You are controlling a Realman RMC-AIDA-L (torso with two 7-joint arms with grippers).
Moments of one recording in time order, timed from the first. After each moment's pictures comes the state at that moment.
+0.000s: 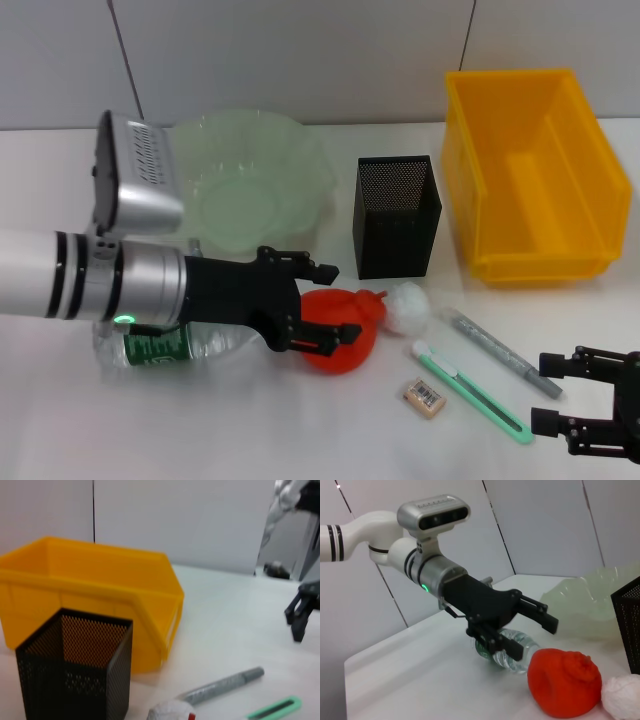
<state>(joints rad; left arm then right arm) -0.63 -2.08 1.14 0.68 1.88 1.35 -1.39 0.33 2.05 -0.48 -0.69 -2.16 -1.85 1.28</state>
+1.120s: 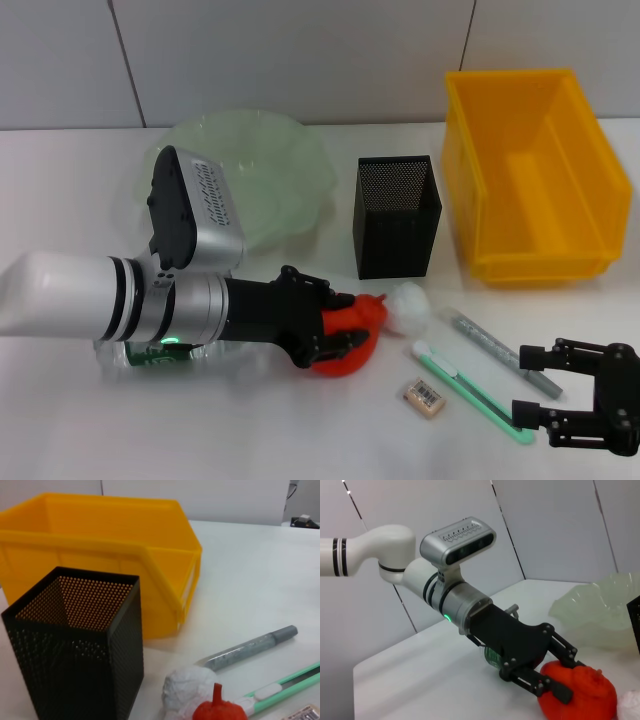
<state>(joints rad) -0.61 -2.08 1.48 0.68 1.73 1.05 -1.39 0.36 2.06 -0.48 -0.67 -2.16 -1.84 1.29</state>
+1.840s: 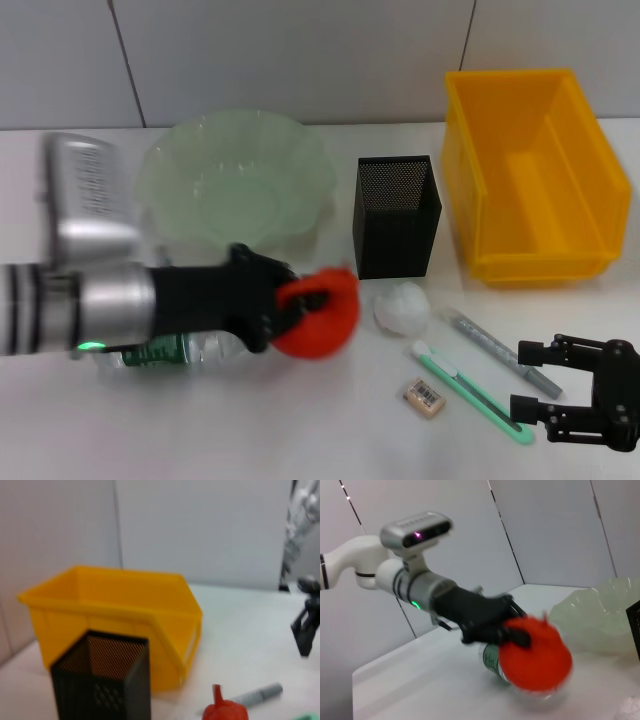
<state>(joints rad) -0.40 -2.07 1.38 0.93 1.68 1.23 -1.39 0.37 2.06 -0.47 -0.67 -2.15 -1.84 1.29</state>
